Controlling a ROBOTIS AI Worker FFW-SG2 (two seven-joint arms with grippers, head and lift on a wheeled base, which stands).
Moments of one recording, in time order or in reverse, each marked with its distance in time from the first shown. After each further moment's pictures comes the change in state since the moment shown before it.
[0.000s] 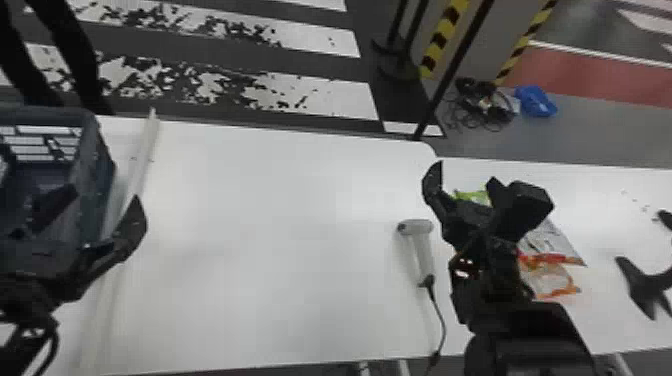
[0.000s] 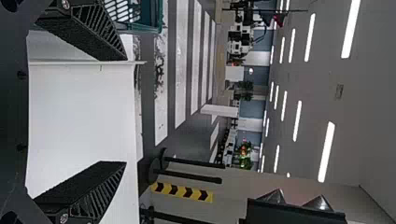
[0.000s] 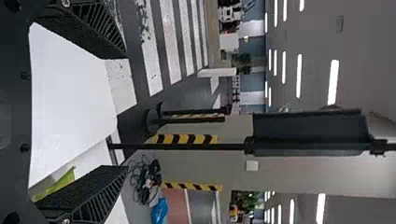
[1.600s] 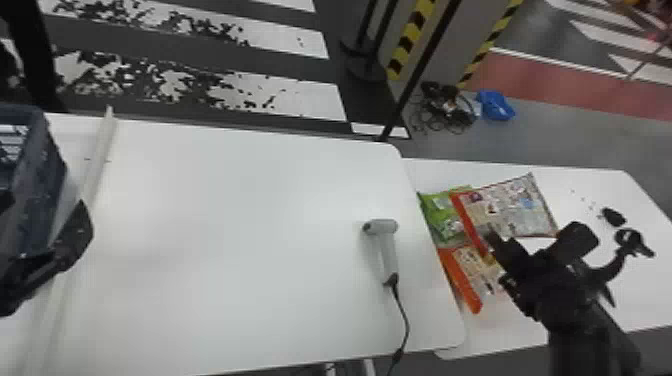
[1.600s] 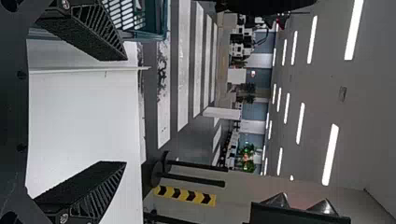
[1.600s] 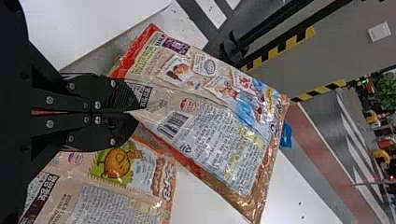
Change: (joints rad) left arm 0.000 0.011 0.009 0.018 0.007 -0.006 -0.005; right arm -0.332 -0.113 -0.598 0.536 -0.408 0.487 0.202
